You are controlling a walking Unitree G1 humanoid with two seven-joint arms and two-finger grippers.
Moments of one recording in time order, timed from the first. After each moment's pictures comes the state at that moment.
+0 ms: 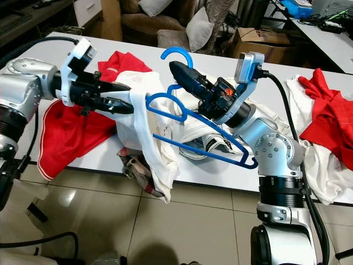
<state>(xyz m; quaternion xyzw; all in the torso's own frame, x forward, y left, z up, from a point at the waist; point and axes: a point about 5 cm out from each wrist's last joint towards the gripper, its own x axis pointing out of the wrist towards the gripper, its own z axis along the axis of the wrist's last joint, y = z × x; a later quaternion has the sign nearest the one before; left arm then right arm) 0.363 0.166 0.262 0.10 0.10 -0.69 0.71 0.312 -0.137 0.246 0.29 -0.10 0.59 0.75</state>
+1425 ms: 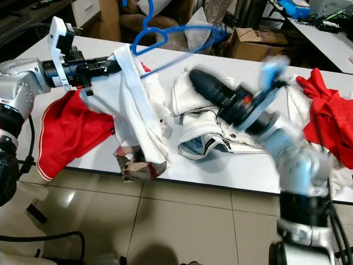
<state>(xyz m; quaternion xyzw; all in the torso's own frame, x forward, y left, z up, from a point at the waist) 0.385 0.192 0.276 0.07 -0.01 -0.52 0.85 0.294 -0.161 0.234 0.21 -0.08 0.53 0.82</state>
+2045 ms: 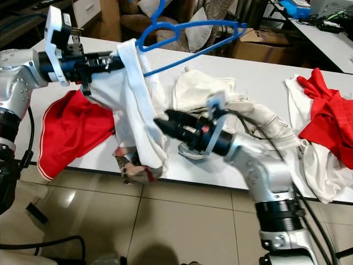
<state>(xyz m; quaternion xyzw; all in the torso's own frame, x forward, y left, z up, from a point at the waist) 0.371 0.180 0.294 0.10 -0.05 -0.56 0.82 0.302 -0.124 0.171 0.15 0.05 0.52 0.84</state>
